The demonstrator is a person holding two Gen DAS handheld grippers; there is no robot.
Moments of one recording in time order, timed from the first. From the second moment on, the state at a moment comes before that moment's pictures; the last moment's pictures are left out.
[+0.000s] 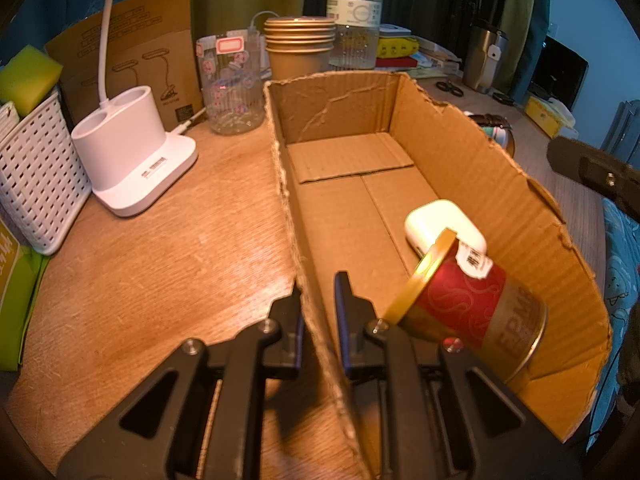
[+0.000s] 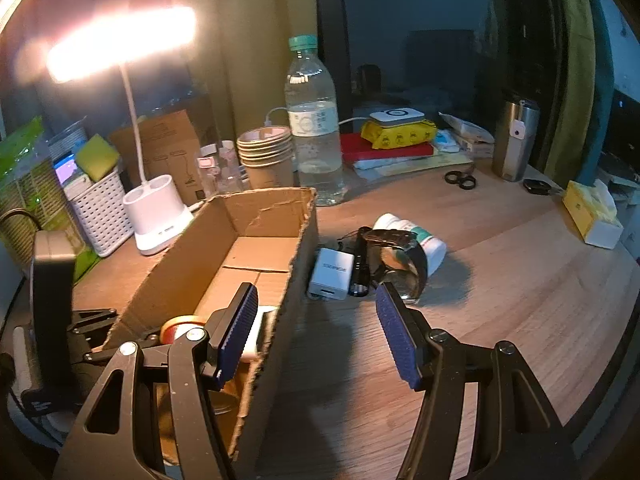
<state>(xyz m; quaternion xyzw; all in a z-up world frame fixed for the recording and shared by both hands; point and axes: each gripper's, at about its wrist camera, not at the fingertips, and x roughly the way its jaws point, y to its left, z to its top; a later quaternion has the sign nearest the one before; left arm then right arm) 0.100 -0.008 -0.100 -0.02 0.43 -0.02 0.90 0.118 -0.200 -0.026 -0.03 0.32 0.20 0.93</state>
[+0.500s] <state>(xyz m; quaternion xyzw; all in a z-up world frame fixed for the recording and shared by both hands) 0.100 -0.008 -0.099 -0.02 0.43 -0.02 0.90 0.145 -0.219 -0.052 -0.01 0.35 0.17 0.92</state>
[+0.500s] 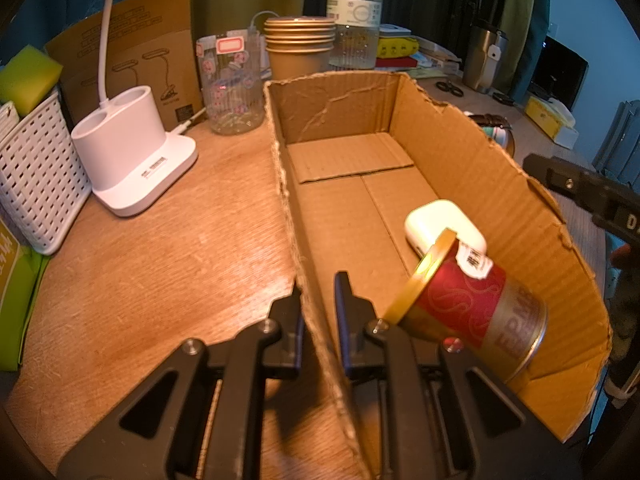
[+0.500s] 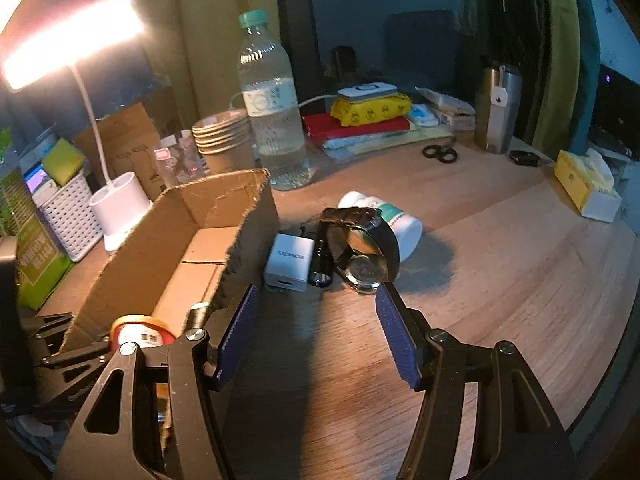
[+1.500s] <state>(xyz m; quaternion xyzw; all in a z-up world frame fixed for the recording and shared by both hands) 0.100 -0.008 -0.100 -0.02 0.43 -0.02 0.90 0.218 -0.221 -0.083 -0.01 0.40 0.13 0.91</state>
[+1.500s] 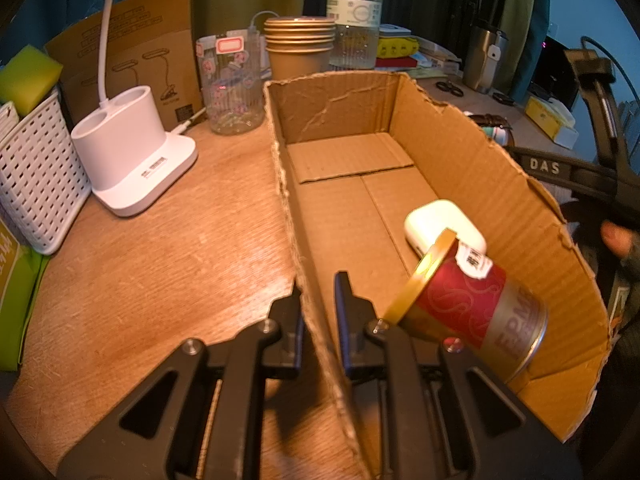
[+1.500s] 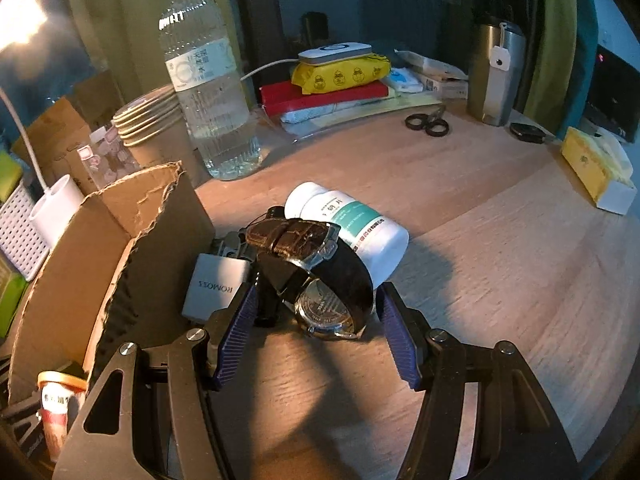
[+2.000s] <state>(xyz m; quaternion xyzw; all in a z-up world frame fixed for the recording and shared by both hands) 0.100 -0.008 -0.100 -0.02 0.43 -0.02 0.90 0.233 -0.229 -0.089 0.03 0.40 0.10 0.91</state>
